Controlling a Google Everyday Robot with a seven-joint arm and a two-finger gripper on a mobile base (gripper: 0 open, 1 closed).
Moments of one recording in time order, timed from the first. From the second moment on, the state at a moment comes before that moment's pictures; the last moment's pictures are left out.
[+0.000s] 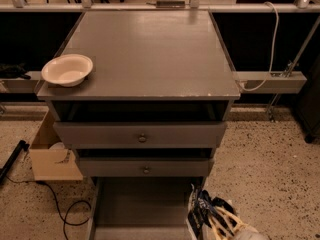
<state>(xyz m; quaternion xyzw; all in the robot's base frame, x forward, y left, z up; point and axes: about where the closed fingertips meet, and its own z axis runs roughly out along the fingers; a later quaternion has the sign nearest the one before) 0.338 -0.150 0.646 -0.37 0.72 -0.01 0.58</state>
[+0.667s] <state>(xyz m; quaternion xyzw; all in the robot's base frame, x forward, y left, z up) 0.407 -0.127 0.685 -0.42 0.70 -0.02 0.58</state>
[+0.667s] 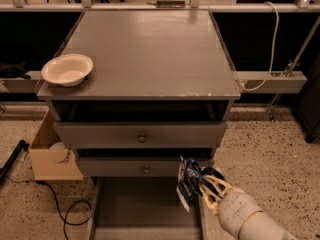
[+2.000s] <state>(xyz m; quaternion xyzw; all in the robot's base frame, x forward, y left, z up) 0.445 -0.216 0.788 -0.37 0.68 -0.10 0.62</state>
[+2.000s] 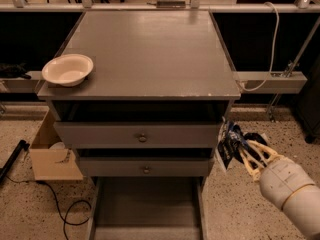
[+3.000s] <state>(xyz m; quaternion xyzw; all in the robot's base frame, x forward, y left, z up) 0.454 -0.231 0.838 -0.36 0.66 -0.12 0.64</state>
